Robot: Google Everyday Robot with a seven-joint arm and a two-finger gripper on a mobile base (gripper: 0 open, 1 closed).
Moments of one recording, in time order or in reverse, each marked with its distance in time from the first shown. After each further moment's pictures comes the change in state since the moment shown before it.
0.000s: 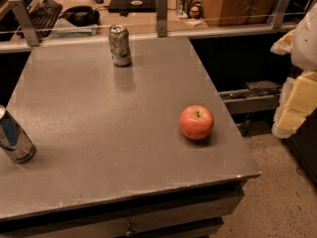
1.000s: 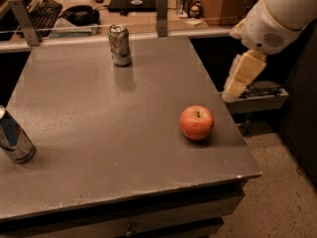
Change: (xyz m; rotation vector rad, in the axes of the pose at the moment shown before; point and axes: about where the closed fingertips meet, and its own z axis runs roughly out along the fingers) arm -0.065 -0.077 0.053 0.022 -0.175 -0.017
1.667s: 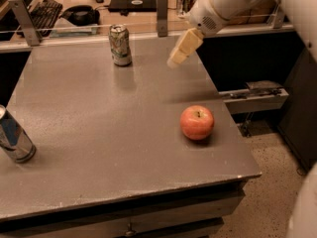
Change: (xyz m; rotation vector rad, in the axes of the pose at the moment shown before) arm -0.107 -0.100 0.086 0.009 -0.280 0.055
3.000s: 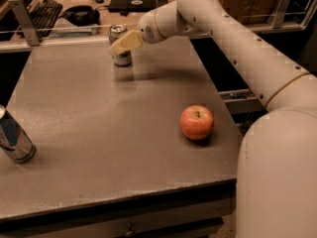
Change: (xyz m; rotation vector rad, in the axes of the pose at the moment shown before) arm -0.118 -0.025 0.146 -0.040 -0.407 0.245
